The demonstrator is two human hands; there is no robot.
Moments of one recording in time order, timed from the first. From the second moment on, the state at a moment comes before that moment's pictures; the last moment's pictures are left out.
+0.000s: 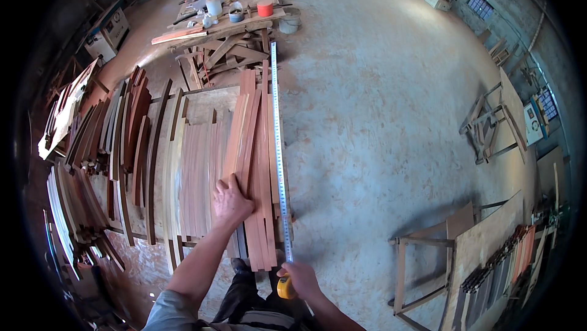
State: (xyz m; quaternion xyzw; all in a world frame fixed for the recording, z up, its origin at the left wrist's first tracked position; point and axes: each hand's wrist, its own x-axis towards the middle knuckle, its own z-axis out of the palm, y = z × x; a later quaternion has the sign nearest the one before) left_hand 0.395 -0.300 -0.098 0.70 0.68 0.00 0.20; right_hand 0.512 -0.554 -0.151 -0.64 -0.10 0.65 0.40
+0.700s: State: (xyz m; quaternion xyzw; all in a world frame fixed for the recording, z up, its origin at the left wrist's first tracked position) left_hand 0.282 -0.386 -0.098 0.85 0.50 0.12 0.14; right_hand 0.493 -0.549 -0.166 -0.66 -0.20 0.63 0.36
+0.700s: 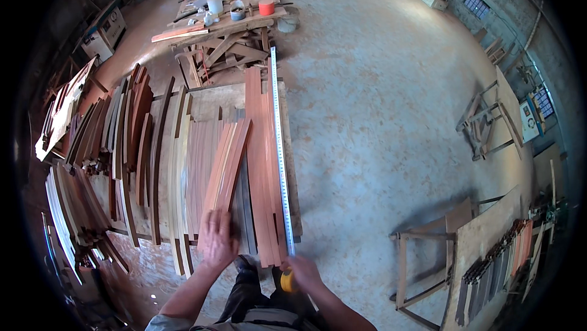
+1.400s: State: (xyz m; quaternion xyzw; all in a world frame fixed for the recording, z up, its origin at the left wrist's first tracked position) left_hand 0.343 -0.401 -0.141 0.94 0.28 0.06 0.21; right_hand 0.464 -0.548 -0.137 -0.66 -0.07 0.64 0.39
